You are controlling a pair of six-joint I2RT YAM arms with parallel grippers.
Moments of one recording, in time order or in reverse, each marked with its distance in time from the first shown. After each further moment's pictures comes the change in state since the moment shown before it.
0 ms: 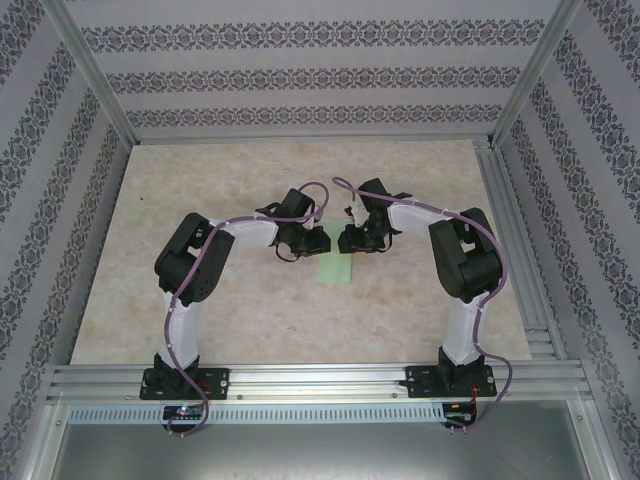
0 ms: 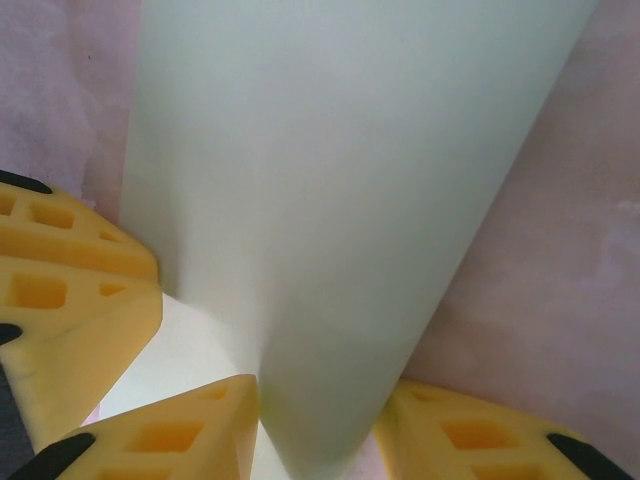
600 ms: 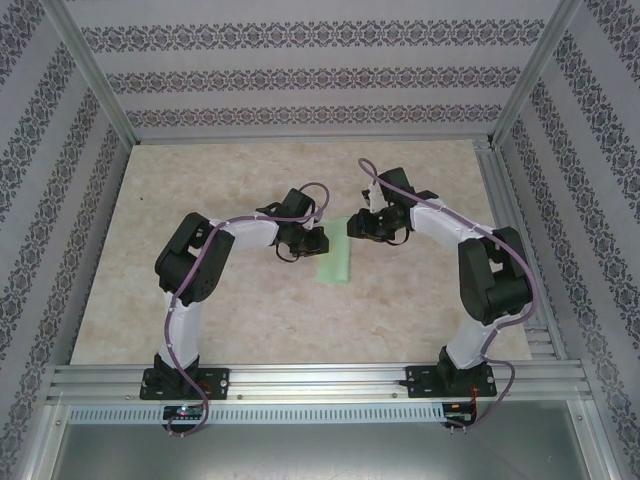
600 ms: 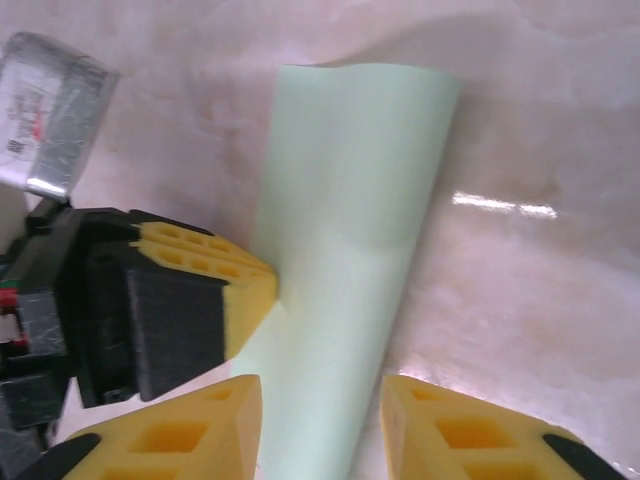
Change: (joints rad) left arm -0.001 0.003 0.004 -0.023 -0.025 0.018; right arm -0.056 -0.211 -0.074 0.069 -0.076 0.149
